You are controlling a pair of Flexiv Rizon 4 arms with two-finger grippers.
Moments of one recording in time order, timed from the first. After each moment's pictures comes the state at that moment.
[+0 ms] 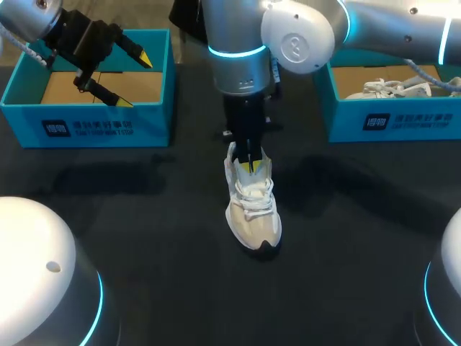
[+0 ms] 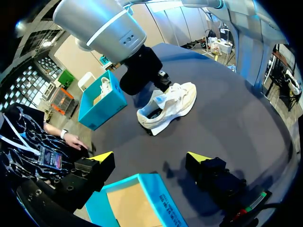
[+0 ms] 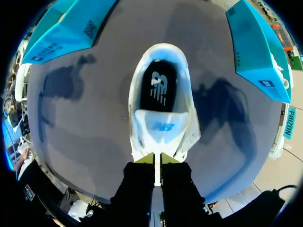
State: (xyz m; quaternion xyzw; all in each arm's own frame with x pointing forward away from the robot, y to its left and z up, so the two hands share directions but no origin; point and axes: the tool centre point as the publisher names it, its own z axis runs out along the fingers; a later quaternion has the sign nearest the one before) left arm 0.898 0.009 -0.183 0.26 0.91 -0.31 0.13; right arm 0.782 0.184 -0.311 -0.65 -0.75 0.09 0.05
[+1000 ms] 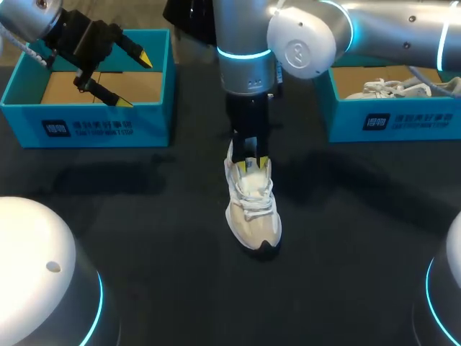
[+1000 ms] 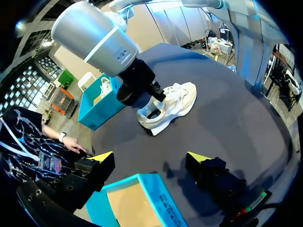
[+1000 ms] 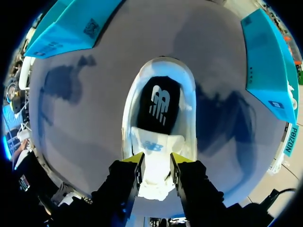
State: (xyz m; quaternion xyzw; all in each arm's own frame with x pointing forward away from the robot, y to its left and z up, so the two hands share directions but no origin) left arm 0.898 0.009 -0.183 0.26 0.91 -0.31 0.13; right arm 0.810 0.182 -0.338 -0.61 -0.78 0.08 0.07
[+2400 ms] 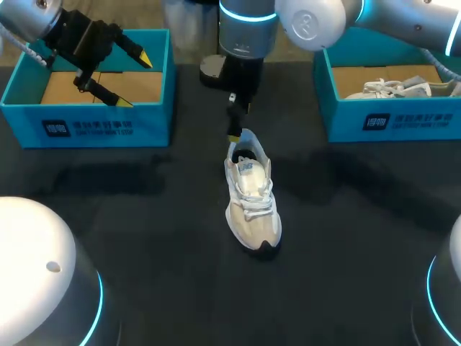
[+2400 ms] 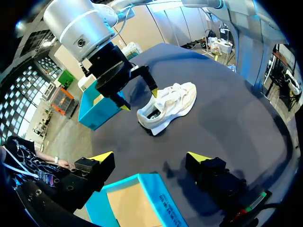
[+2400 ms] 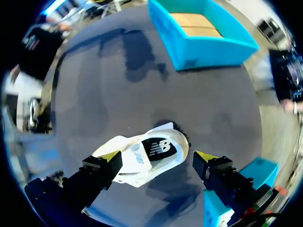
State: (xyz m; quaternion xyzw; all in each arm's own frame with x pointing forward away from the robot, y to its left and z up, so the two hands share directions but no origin) left arm 0.898 0.009 -0.183 0.26 0.91 -0.31 0.13; right arm 0.877 0.197 -0.273 -0.11 -0.99 -0.04 0.01
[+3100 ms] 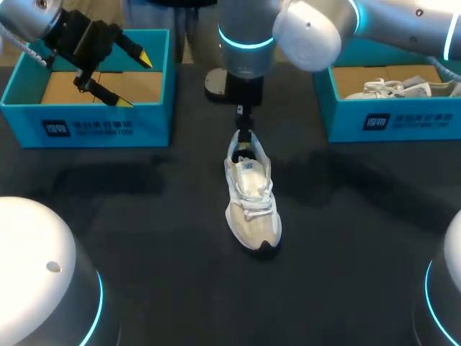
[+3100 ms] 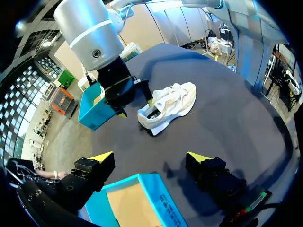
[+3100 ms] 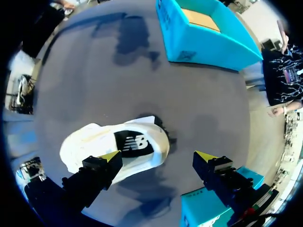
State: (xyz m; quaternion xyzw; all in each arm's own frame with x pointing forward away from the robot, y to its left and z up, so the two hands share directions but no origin) left arm 0.898 0.009 -0.183 0.26 0.91 -0.31 0.13; right arm 0.911 0.179 -0.310 -0.05 -1.00 0.00 -0.07
